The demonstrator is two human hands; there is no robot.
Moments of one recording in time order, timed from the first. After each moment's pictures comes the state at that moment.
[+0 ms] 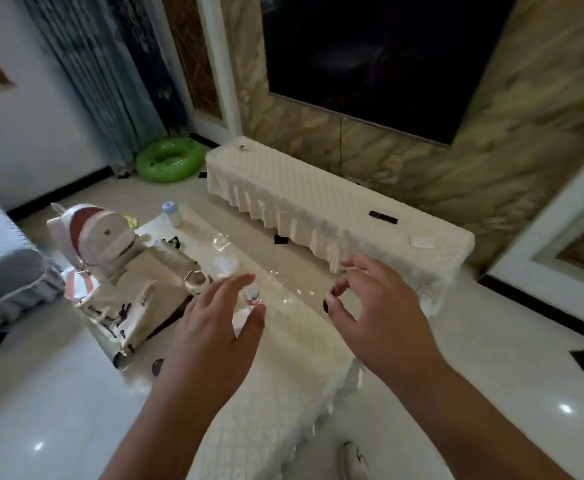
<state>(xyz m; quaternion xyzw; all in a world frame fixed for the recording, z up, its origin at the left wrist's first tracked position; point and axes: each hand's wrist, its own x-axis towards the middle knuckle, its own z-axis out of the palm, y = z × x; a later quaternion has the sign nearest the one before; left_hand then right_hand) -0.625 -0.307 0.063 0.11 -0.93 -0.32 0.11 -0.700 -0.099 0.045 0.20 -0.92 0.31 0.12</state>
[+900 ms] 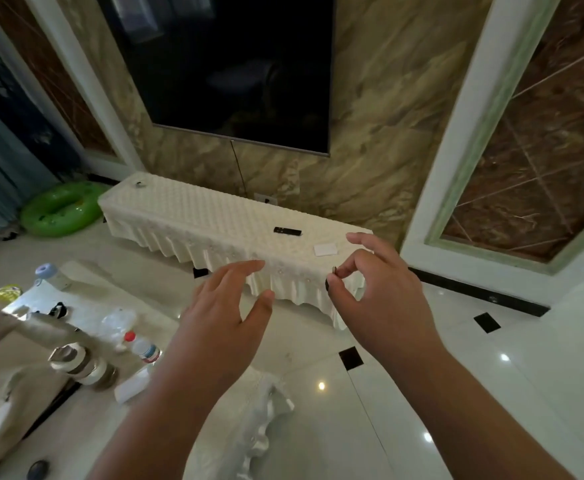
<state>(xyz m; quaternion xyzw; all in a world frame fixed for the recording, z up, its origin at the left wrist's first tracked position) -0.769 -0.026 0.082 -0.04 -0.94 -0.33 0.04 -0.784 0.186 0.069 0.03 -0.92 0.35 0.19</state>
